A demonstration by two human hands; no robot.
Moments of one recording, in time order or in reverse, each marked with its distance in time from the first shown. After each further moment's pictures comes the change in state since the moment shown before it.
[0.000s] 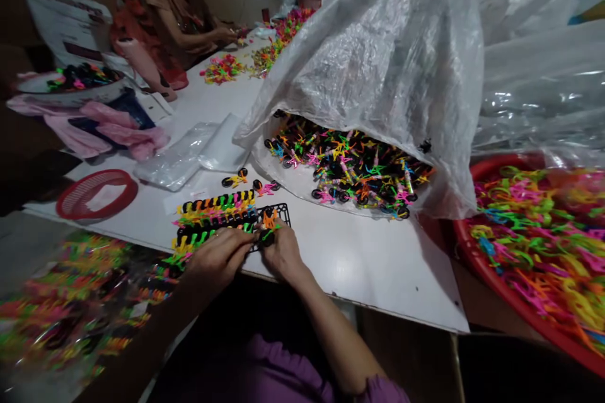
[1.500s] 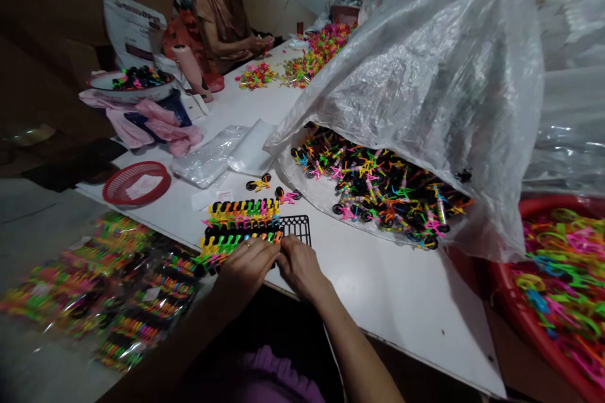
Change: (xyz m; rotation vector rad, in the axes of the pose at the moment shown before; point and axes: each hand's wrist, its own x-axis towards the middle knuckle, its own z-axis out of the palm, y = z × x) left_hand -0.006 0.009 0.016 0.147 0.027 -0.047; right_hand -0.002 -0.010 -0.017 -0.604 -0.359 -0.168
